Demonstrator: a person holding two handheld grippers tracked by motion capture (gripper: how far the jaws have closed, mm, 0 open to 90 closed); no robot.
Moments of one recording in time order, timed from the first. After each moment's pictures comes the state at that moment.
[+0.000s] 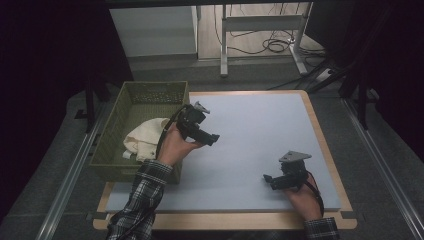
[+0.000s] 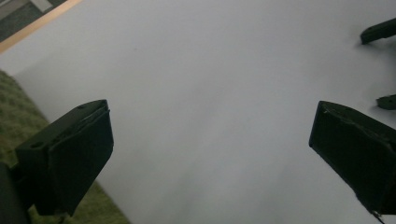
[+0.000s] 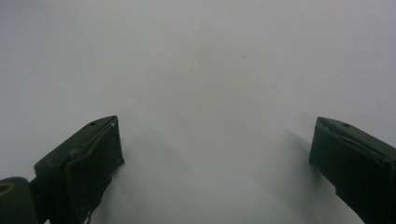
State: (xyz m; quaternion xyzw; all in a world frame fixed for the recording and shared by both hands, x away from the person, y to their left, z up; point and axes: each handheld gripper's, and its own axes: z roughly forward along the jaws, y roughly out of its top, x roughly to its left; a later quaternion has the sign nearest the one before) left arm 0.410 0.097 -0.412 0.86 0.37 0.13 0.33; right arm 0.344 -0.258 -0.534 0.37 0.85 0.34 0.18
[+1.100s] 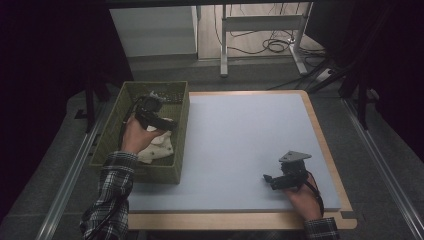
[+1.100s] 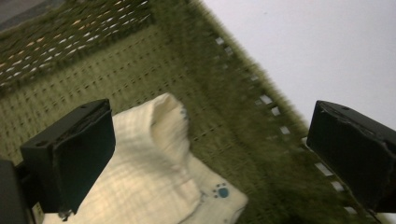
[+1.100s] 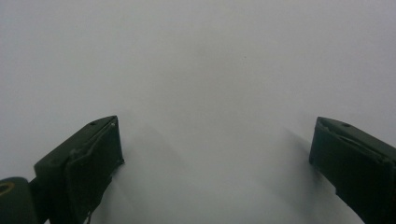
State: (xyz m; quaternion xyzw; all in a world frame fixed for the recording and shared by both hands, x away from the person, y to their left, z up) left arm 0.430 0.213 -0.417 0.82 0.47 0.17 0.29; right arm 0.344 -0.258 -0.534 0.37 0.85 0.34 0.18
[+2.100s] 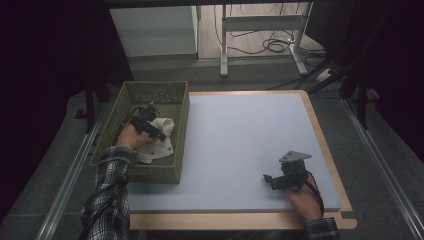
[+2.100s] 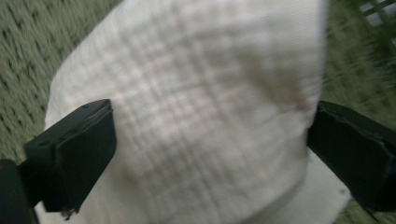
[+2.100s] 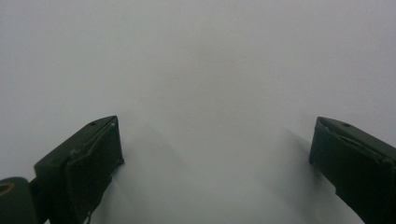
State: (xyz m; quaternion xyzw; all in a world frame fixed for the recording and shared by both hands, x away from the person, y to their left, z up) left arm 0.476 0.251 -0.498 0.84 0.53 0.07 0.14; right arm 0.344 -0.258 -0.534 0.37 0.85 0.34 0.18
